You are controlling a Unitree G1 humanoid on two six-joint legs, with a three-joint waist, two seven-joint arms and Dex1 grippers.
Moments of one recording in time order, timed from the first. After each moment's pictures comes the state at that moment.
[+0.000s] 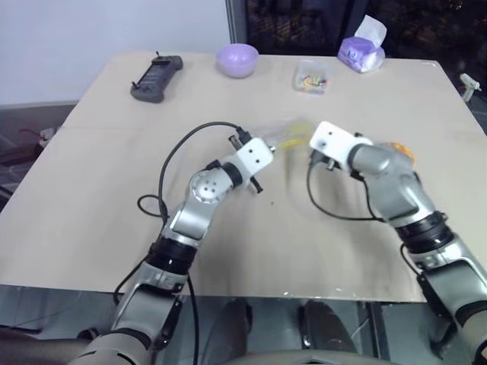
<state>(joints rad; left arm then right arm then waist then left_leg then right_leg) -0.59 0.35 -0.25 0.09 0.17 0.13 -0.53 -0.76 -0.53 0.30 -0.06 -0.39 0.66 0.77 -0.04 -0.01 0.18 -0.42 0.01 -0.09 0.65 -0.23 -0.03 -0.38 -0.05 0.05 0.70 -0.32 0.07</state>
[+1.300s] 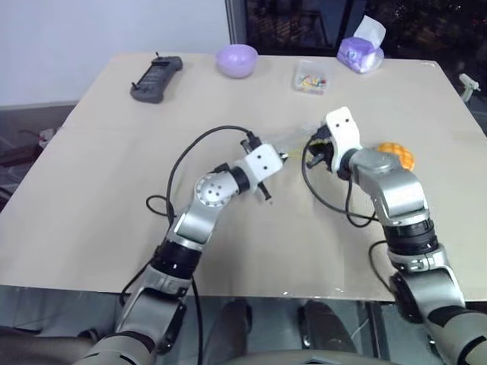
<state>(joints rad) -0.57 0.33 -0.25 0.05 0.14 0.12 -0.62 -0.69 -0.36 0.24 -0.06 -0.05 0.81 0.47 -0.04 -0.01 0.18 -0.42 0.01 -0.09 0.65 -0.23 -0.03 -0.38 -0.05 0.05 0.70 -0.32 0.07</state>
